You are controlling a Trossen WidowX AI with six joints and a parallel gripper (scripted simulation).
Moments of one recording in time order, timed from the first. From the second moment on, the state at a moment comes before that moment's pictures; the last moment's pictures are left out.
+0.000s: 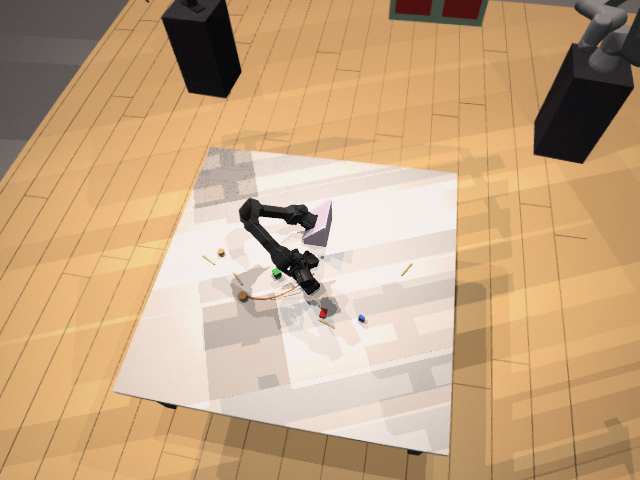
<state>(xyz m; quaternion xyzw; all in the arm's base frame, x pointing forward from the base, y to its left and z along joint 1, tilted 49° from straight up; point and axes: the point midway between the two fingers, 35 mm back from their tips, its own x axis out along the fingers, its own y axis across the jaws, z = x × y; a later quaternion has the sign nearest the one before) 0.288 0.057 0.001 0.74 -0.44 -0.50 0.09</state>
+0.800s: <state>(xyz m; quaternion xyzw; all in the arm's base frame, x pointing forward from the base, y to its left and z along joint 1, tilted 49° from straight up) 0.291 0.059 0.006 0.75 -0.51 -0.43 -0.02</state>
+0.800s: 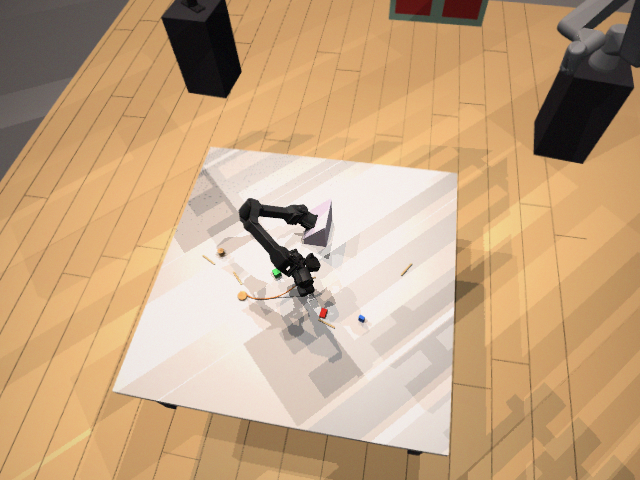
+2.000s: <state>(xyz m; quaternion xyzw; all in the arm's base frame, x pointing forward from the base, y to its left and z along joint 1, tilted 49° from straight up) 0.314 0.051 0.022 0.57 -0.66 -0.03 -0.48</state>
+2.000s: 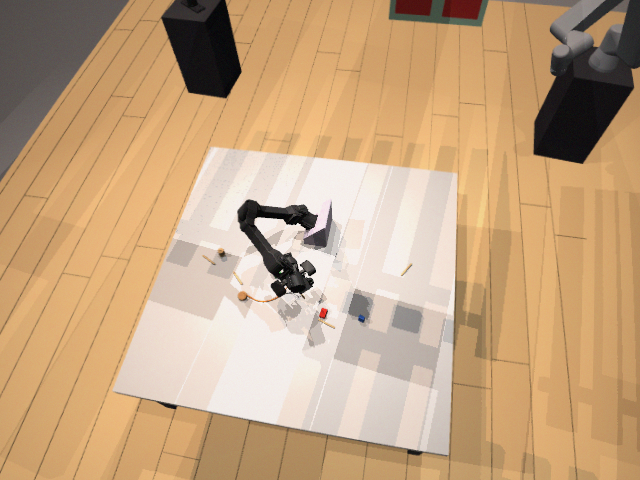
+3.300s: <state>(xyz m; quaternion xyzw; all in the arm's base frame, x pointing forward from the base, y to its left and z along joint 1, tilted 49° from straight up) 0.338 0.038 0.041 0.11 -0.51 0.42 -0.74</state>
